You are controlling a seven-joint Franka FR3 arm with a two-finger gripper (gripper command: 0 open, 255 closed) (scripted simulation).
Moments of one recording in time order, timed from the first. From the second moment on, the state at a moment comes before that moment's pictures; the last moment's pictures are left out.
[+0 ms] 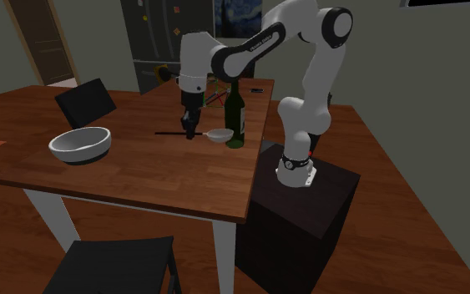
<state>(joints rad) -0.38 -0.38 -0.17 -2.40 -0.05 2.17 0.55</state>
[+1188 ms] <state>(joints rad) -0.46 0.01 -0.38 -1.94 0.08 2.08 0.20</state>
